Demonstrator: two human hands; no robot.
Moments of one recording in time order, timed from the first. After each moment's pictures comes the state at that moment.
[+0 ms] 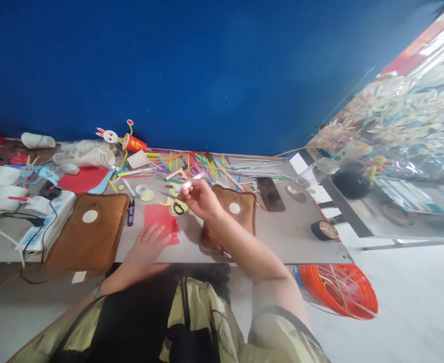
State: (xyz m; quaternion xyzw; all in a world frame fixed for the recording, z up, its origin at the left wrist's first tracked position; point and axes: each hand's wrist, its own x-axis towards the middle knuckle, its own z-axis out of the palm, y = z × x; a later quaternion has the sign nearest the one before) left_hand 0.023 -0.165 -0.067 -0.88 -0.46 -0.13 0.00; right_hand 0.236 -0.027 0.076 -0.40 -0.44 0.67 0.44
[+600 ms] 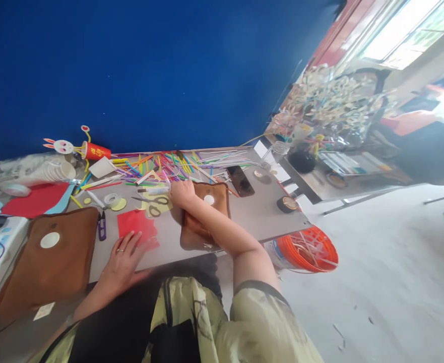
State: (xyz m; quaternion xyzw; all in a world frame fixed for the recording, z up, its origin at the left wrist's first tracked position) left_hand 0.021 -0.167 -0.057 -0.88 -0.46 -0.14 0.02; right_hand 0.259 0.010 0.038 -0.63 -0.78 0.04 -0.02
